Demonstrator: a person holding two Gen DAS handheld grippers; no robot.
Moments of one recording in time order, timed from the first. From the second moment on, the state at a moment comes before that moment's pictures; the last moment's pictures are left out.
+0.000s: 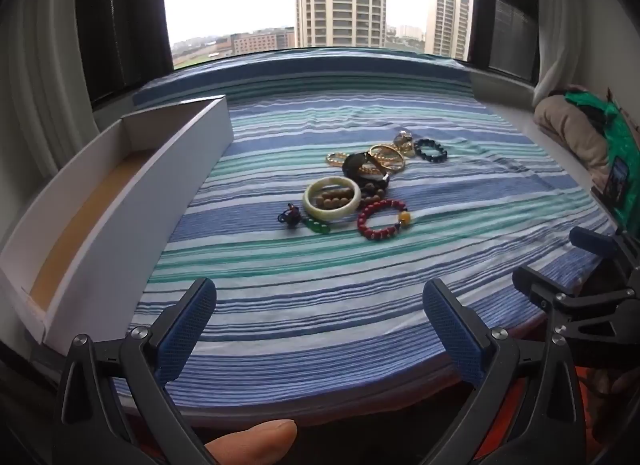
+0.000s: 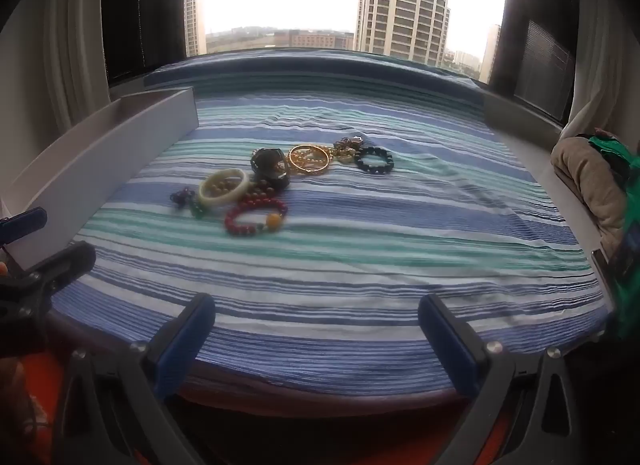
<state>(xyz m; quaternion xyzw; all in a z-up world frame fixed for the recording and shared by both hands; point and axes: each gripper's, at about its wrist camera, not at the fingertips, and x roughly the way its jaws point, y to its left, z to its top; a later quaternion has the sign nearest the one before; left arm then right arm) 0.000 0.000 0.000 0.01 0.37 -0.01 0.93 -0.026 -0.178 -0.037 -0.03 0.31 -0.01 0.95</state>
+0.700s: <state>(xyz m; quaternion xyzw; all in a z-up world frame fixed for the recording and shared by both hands) 0.001 0.011 -0.002 0.00 0.37 0.00 0.93 -0.026 -0.169 -0.028 -0.04 0.31 0.00 0.95</state>
